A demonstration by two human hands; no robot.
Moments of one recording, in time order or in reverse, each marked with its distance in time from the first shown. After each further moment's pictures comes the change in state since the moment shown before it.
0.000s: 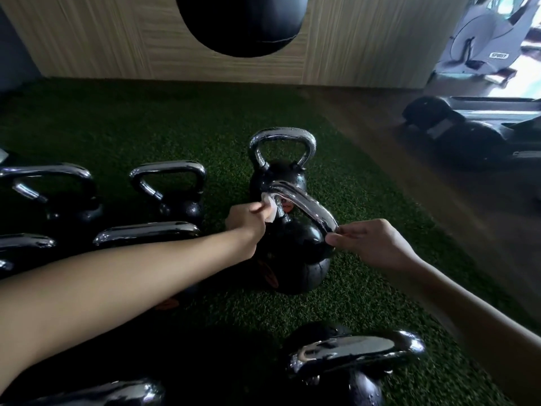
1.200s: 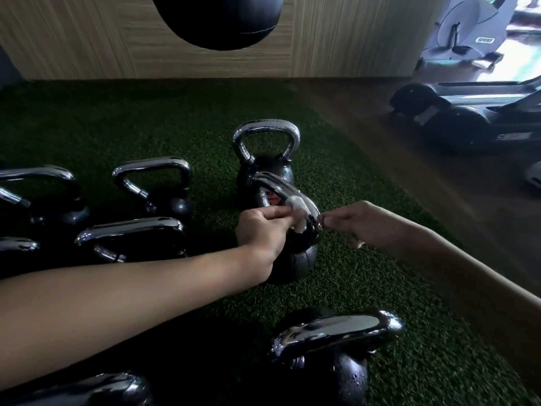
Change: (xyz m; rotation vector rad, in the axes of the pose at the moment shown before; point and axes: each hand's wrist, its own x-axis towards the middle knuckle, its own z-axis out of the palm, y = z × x) left_hand -0.090 0.019 0.024 -0.141 -0.177 -0.011; right_hand 0.009 0.002 -0.031 -0.099 -0.304 -0.109
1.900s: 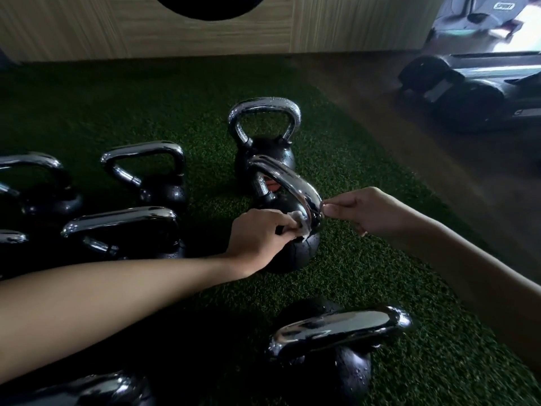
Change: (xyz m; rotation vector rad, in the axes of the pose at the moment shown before) left_hand 0.023 -0.036 -0.019 0.988 -0.126 0.570; right_hand 0.010 0.016 0.006 0.140 0.102 0.036
